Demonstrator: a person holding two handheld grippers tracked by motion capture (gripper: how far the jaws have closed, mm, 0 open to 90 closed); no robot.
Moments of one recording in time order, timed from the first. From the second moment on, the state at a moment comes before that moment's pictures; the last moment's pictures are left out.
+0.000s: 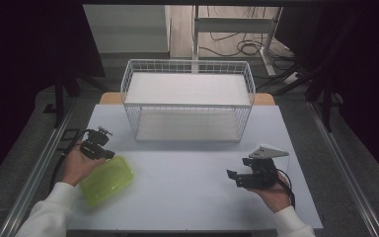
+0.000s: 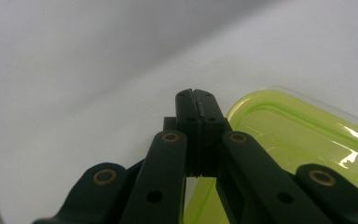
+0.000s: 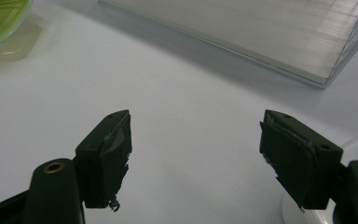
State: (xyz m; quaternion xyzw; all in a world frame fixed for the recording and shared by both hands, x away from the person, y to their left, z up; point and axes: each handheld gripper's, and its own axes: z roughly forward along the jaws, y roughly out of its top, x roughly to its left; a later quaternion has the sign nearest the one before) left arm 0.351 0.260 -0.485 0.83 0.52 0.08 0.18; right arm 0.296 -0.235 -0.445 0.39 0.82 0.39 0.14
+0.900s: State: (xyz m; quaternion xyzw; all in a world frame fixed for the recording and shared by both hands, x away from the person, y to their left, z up) left arm 0.272 0.328 -0.473 0.78 0.58 0.09 0.21; right arm 0.295 -0.233 -0.445 0.39 0.82 0.39 0.14
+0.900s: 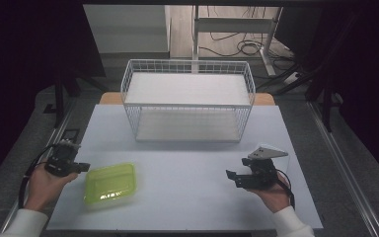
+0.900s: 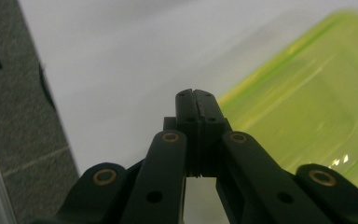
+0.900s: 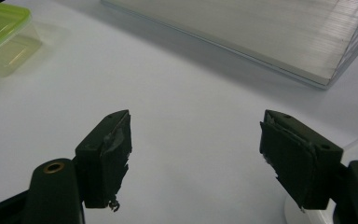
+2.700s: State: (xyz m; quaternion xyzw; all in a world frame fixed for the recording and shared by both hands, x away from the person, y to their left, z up) left arm 0.309 0.171 -0.488 0.83 0.49 0.01 0.25; right arm 0.296 -0.233 -0.447 0.39 0.82 0.39 0.13
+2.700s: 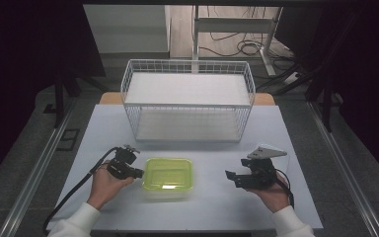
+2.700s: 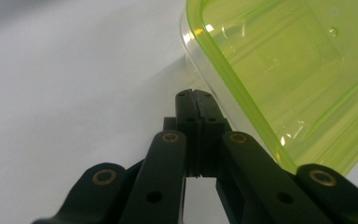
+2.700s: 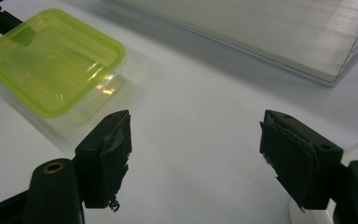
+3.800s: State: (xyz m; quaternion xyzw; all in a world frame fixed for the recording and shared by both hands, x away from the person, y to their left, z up) left arm 0.306 0.149 -0.483 0.84 0.47 0.05 0.27; right arm 0.290 -0.226 -0.439 0.40 0.81 0.39 0.15
